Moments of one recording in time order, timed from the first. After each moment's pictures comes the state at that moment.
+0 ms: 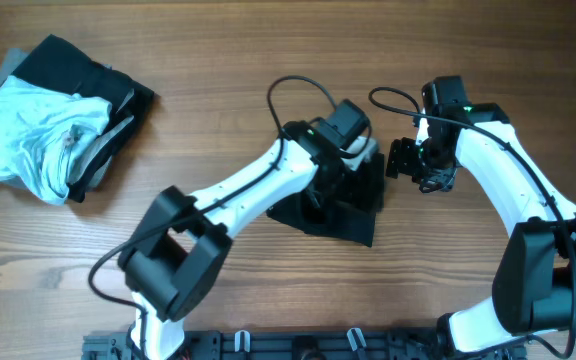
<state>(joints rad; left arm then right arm) -0.77 1.97 1.47 -0.78 0.44 -0.35 0.09 1.71 1.17 -0.96 -0.13 0.31</state>
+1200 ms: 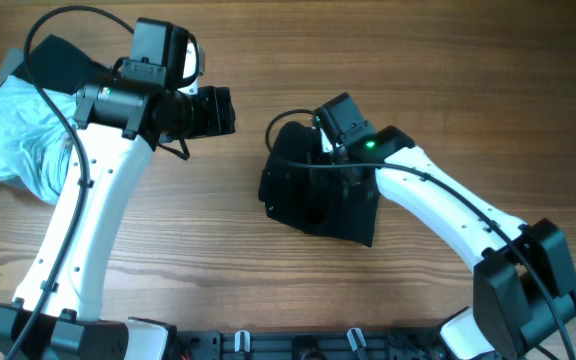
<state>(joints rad) -0.23 1.56 1.60 -1.15 0.12 -0.33 0.54 1.69 1.16 -0.69 -0.07 0.37</state>
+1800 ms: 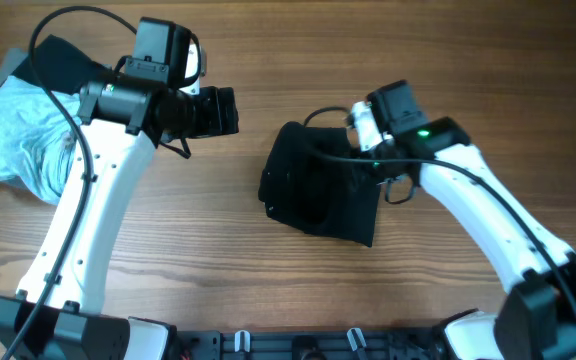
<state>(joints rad) -0.23 1.58 1.60 -1.15 0.12 -0.32 0.39 1.60 1.16 -0.85 -0.18 0.06</state>
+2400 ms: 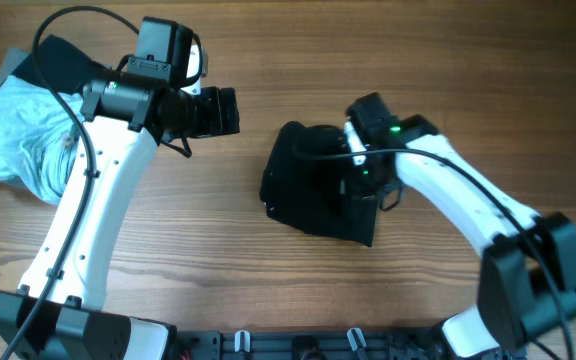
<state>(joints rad) -0.23 1.59 1.60 -1.15 0.12 -0.32 0.39 1.68 1.16 -0.96 -0.06 0.15</state>
